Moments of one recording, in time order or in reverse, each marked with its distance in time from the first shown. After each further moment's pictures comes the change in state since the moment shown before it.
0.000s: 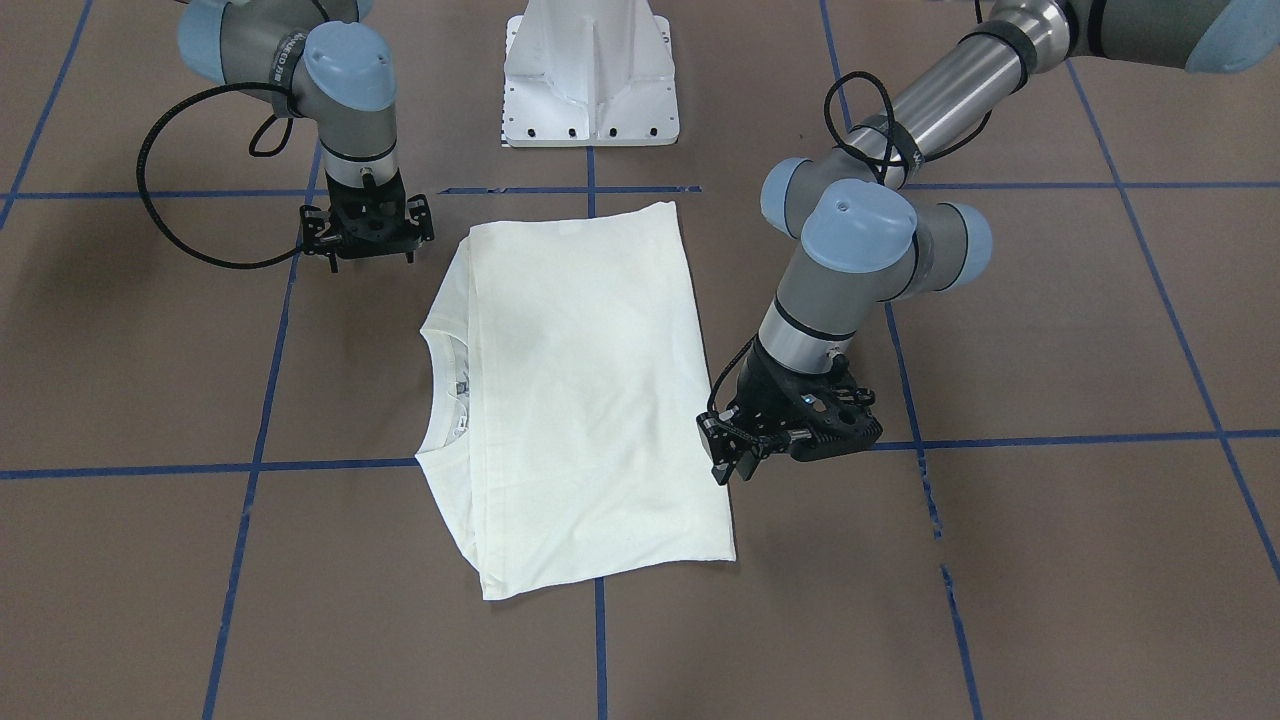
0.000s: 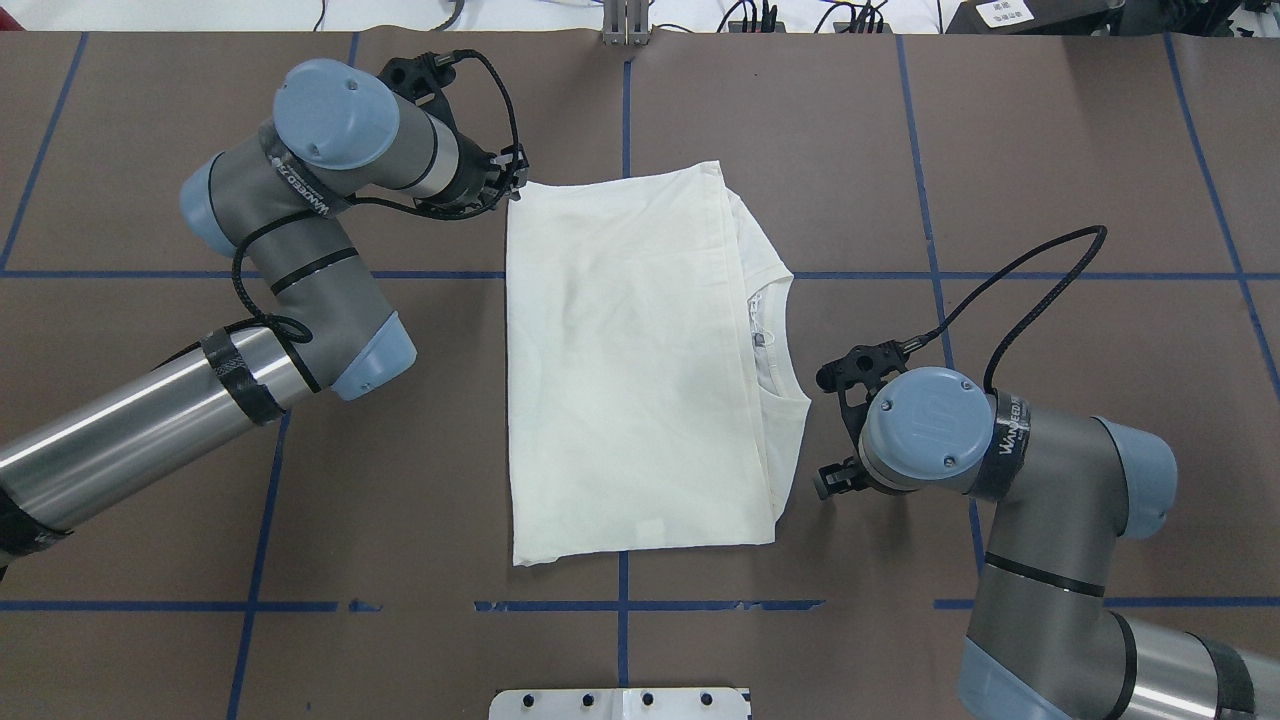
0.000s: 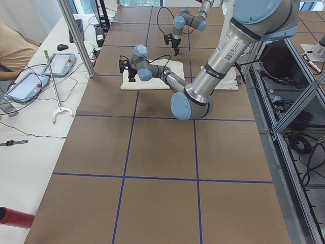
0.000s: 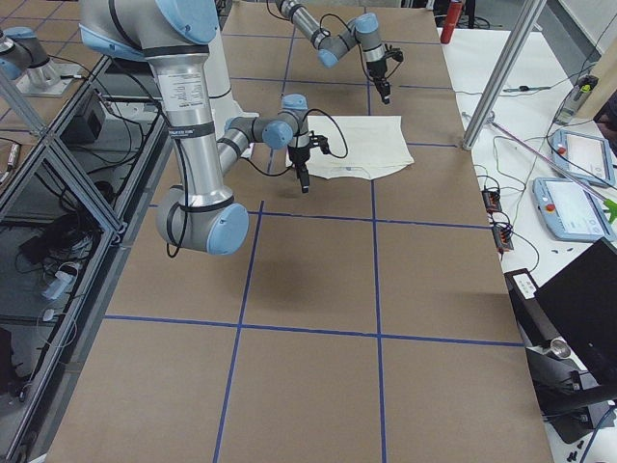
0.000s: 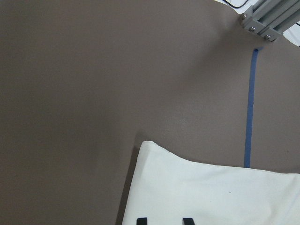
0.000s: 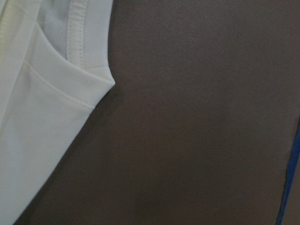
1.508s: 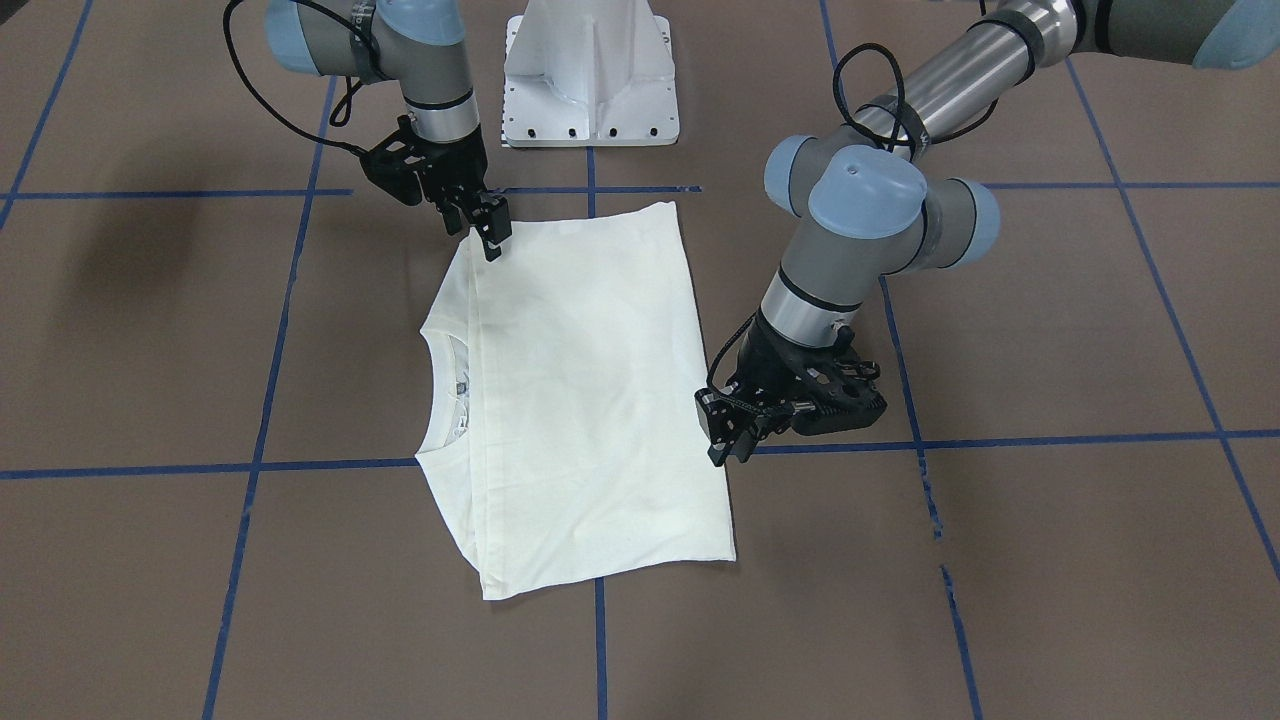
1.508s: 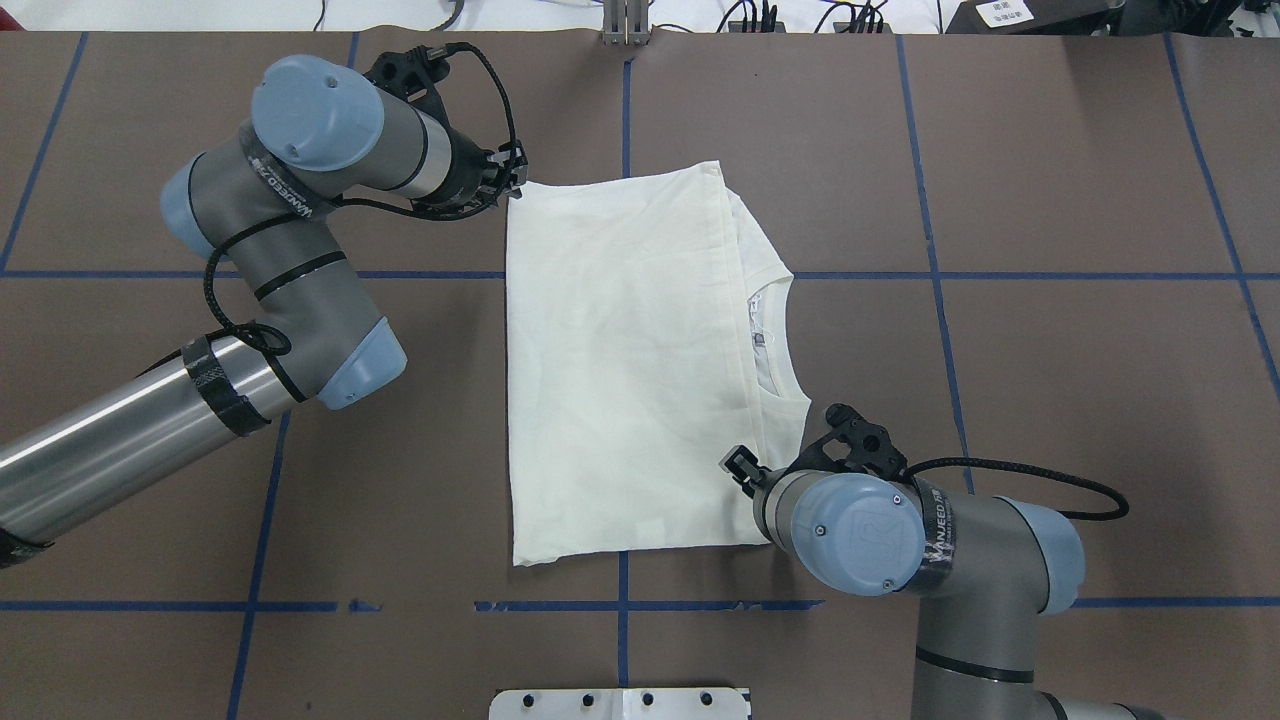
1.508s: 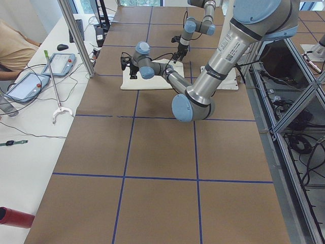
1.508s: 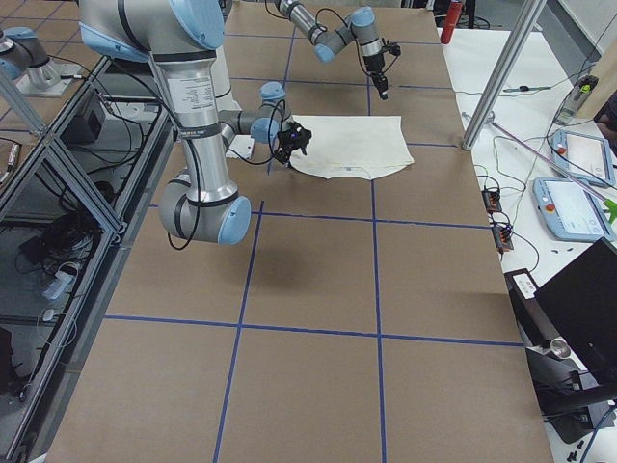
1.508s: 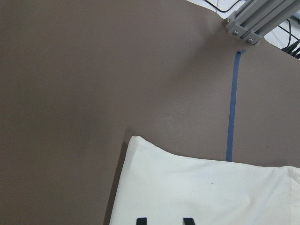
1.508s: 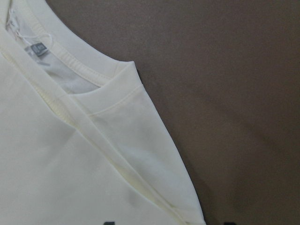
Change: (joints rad) left arm 0.002 0.028 -0.082 0.022 0.000 -0.009; right arm -0.160 0.066 -0.041 0.225 -0.194 1.225
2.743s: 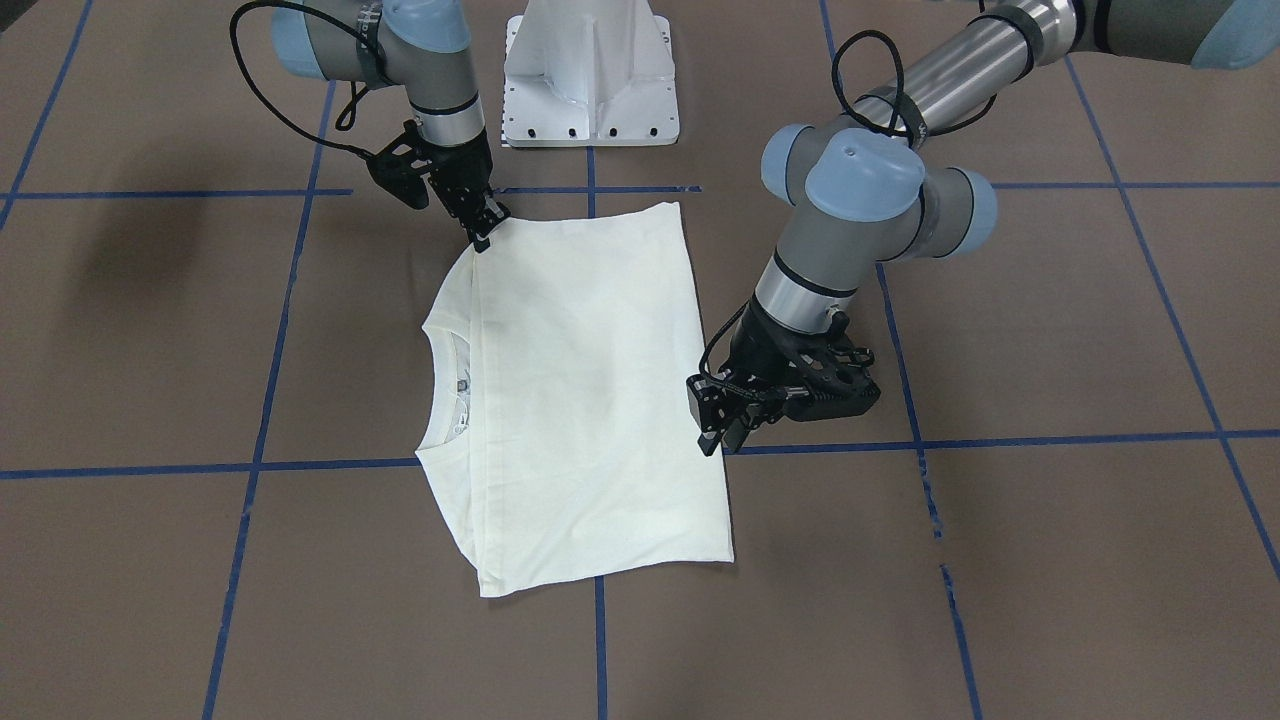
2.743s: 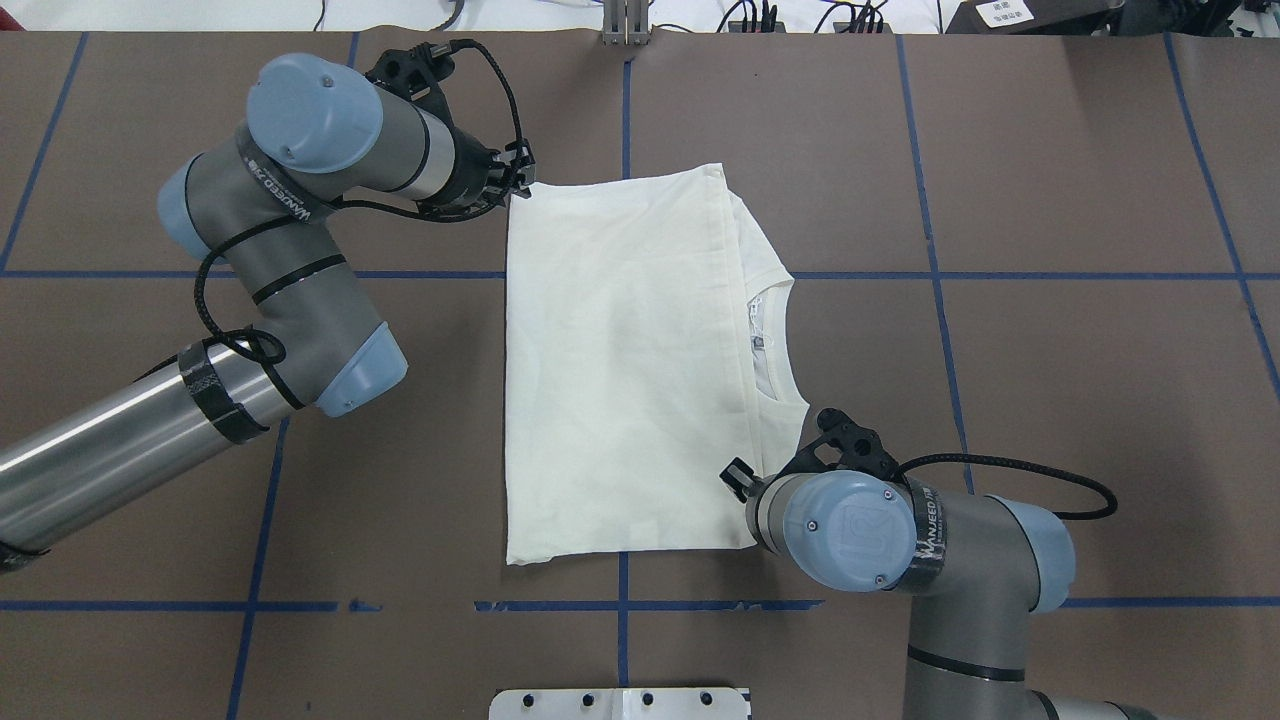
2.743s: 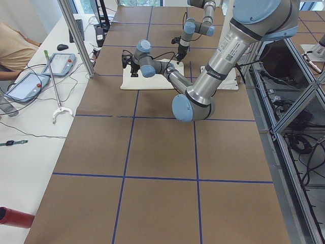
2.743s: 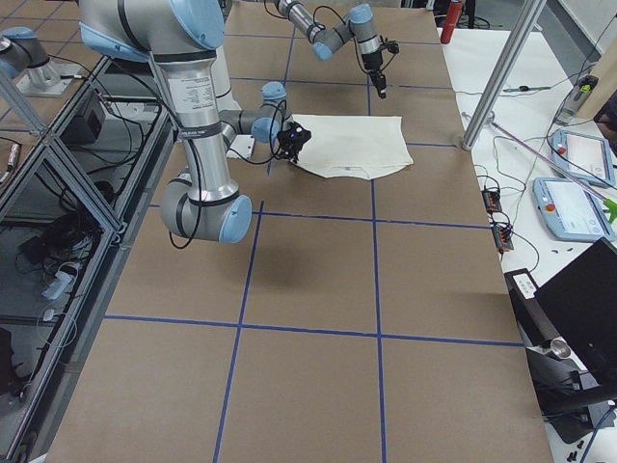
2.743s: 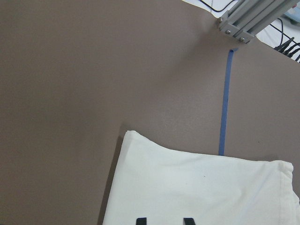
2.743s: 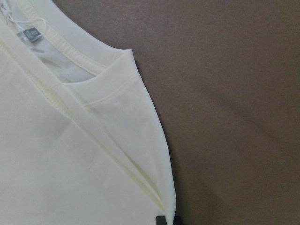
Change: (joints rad) left arm 0.016 0.019 -0.061 0.004 -0.002 -0.027; right arm -0.005 0.011 0.007 0.001 0.045 -0.001
